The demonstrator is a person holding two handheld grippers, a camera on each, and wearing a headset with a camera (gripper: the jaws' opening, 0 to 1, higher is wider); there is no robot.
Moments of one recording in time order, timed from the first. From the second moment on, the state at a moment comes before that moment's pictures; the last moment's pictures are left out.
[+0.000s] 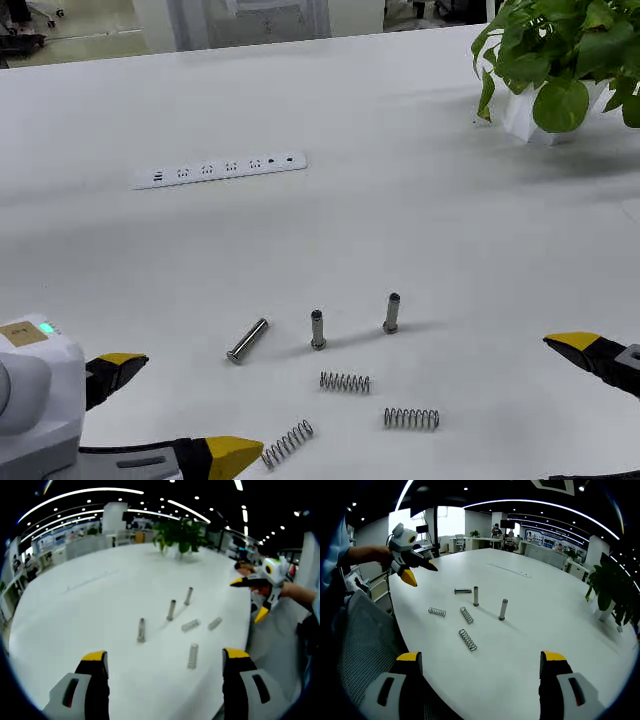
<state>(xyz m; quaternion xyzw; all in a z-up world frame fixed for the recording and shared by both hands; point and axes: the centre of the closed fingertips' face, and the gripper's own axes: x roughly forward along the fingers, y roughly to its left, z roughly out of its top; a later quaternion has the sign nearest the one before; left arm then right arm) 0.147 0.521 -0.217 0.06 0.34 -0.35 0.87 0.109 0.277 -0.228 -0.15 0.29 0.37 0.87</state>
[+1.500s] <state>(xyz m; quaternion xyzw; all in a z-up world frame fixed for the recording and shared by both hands) 0.237 0.489 -0.276 0.18 0.42 -0.37 0.81 0.098 0.290 -0.240 -0.17 0.29 0.38 0.86</state>
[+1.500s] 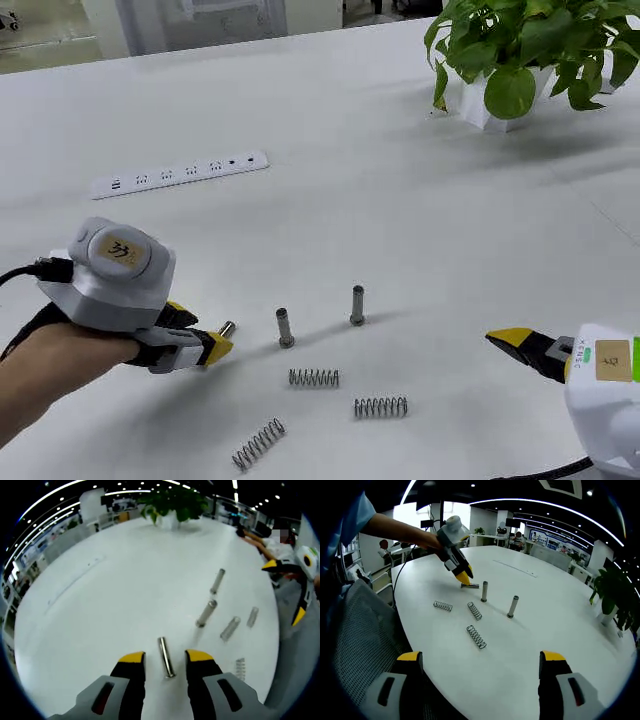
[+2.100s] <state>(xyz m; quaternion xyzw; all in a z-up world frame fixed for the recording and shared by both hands) 0.245 0.478 -0.294 0.22 0.45 -0.37 0.78 0.091 0.279 -0.239 -0.17 0.29 0.36 0.87</state>
